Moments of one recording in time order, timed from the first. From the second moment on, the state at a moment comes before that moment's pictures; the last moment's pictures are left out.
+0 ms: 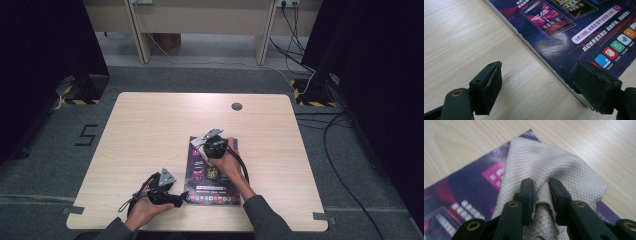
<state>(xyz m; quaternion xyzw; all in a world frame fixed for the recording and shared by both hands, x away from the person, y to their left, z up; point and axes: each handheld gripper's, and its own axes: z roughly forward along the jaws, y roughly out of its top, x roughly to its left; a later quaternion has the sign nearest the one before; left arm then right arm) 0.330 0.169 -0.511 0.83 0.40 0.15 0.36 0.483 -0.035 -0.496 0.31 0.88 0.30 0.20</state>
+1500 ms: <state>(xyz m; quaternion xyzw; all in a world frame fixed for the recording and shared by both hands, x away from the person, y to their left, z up) 0.349 0.224 -0.493 0.76 0.47 0.21 0.39 0.374 -0.017 -0.497 0.19 0.92 0.33 0.12</state>
